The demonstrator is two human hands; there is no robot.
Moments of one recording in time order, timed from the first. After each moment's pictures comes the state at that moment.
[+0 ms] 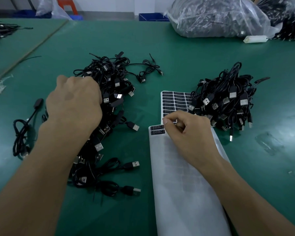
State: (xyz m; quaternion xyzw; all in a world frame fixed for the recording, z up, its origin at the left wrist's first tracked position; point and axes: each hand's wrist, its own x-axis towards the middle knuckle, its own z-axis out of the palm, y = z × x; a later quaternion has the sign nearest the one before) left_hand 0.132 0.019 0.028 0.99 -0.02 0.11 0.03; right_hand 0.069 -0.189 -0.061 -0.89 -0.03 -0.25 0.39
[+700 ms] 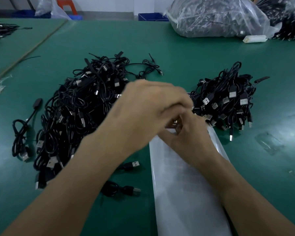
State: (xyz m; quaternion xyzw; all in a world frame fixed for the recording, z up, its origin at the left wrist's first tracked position) left_hand 0.101 -0.039 0.025 0.81 -0.46 0.18 0.32; right_hand 0.069 -0.187 -0.051 -0.89 -0.09 -0.24 0.37
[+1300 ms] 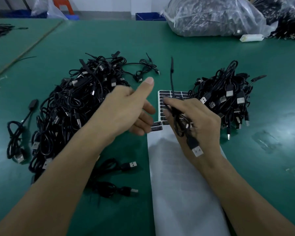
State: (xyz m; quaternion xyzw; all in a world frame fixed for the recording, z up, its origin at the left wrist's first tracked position) left_hand 0.114 -0.032 0.021 0.82 -0.07 -0.16 0.54; right_hand 0.065 -0.192 -0.047 -0.83 -0.12 -0.43 0.34
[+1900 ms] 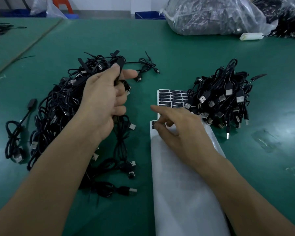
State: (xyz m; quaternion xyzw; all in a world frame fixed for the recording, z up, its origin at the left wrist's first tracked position) left_hand 0.134 -0.017 0.015 0.64 -0.02 -0.06 0.76; right_hand 0.066 -0.193 -0.056 -0.92 -0.11 -0.22 0.31
